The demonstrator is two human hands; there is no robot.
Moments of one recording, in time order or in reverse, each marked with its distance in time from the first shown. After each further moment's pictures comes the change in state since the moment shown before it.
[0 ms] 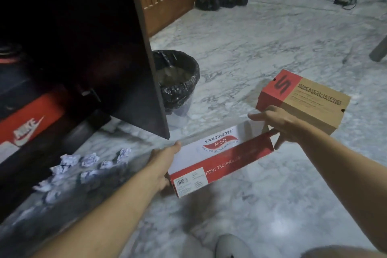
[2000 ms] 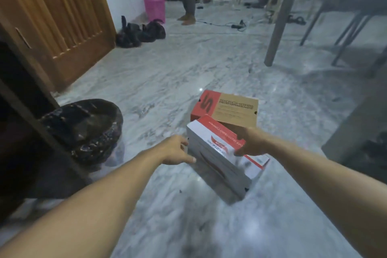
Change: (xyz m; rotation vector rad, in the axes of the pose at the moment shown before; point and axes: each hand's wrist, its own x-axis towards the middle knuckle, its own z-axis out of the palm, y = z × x) left_hand 0.005 0.087 0.190 1.362 -0.496 0.584; right_hand -0.035 0.073 -0.103 -0.618 0.207 -0.003
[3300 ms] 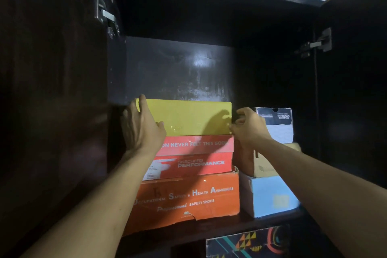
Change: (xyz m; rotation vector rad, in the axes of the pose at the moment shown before) left_hand -0.722 -0.235 -0.332 0.506 2.165 -0.828; right_hand -0.374 -0.782 -0.105 0.746 0.316 -1.415
